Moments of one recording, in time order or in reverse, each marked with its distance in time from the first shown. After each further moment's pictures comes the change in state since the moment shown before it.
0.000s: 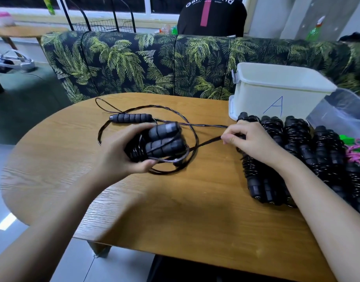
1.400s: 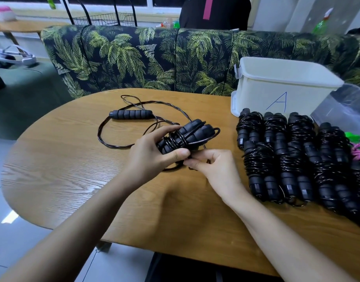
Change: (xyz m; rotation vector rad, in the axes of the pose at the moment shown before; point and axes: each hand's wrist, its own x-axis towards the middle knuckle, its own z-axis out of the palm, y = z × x) left_hand 0.015 0.043 0.047 -0.219 -0.047 -0.464; right_hand -0.040 -0.082 0.074 0.604 0.112 0.315
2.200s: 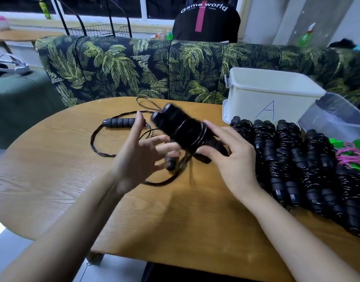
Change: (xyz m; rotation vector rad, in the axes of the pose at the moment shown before) left_hand 0.012 0.026 -0.007 -0.746 -0.318 -0.451; right_hand 0.016 0.003 -0.039 -0.264 0.302 -0.532
